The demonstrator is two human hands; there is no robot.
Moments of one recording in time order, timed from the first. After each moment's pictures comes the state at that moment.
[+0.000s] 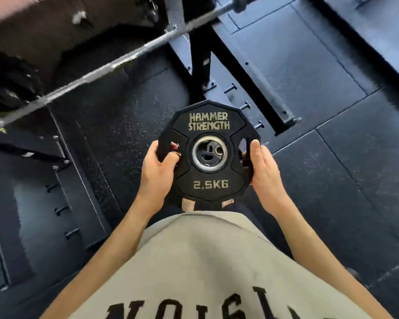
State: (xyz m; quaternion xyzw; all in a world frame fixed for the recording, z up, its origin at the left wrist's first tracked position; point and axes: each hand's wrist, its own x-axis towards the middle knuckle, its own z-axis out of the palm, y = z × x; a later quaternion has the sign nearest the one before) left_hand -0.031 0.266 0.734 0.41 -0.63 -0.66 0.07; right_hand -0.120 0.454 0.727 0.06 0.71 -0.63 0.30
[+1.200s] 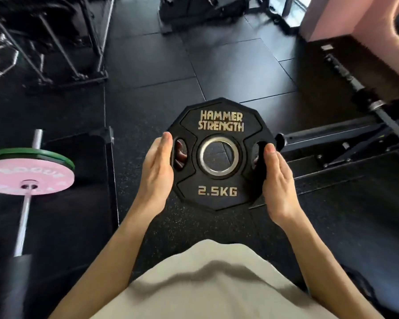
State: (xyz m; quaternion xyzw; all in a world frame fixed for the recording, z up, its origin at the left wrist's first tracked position) left_hand 0.583 0.476 0.832 0.69 -0.15 -0.28 0.66; right_hand 0.414 0.354 0.828 -0.61 0.41 -0.29 0.61
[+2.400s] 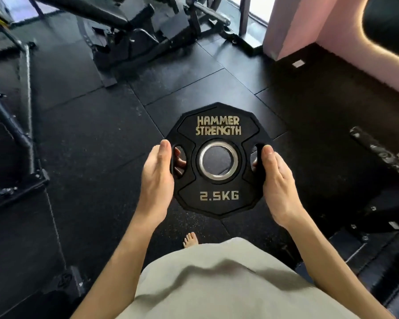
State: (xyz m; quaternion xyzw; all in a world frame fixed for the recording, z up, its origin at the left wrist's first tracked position) left_hand 1.119 -0.157 0.813 0.67 -0.27 -0.35 0.59; right_hand 0.922 -0.236 0.807 -0.54 0.50 -0.36 0.58
